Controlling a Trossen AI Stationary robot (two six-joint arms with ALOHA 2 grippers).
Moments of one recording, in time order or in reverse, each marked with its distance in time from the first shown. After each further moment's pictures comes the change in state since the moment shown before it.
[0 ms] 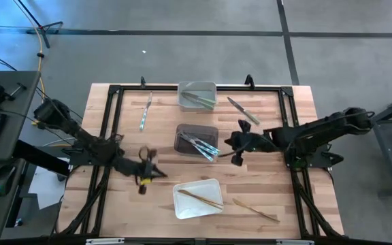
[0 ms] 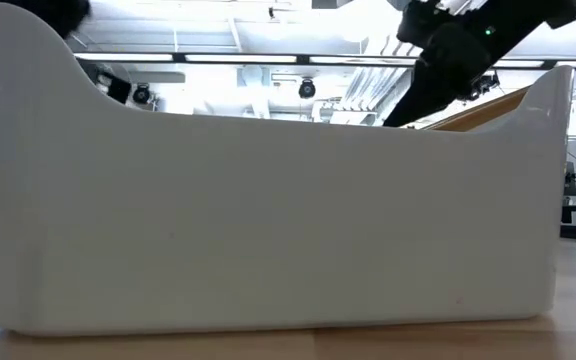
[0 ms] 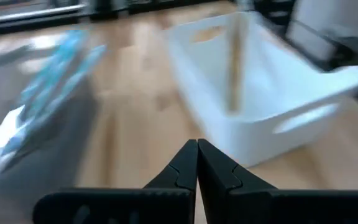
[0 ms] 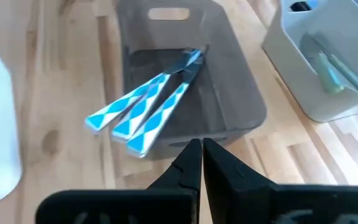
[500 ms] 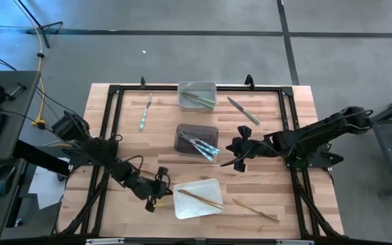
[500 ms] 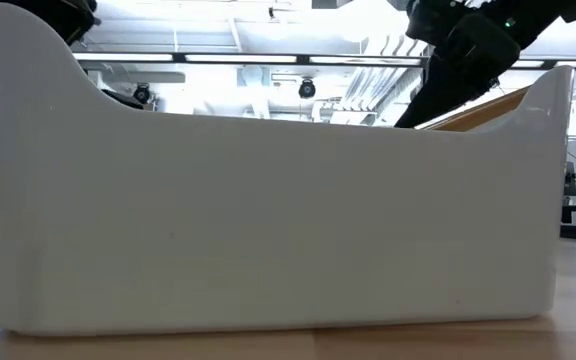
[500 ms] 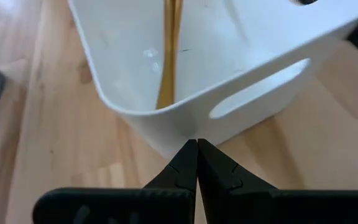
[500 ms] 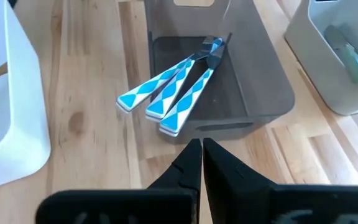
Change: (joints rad) left arm -0.097 0.399 0.276 -0.125 0.002 -0.059; right arm 0.082 0.004 0.000 -0.041 0.004 0.043
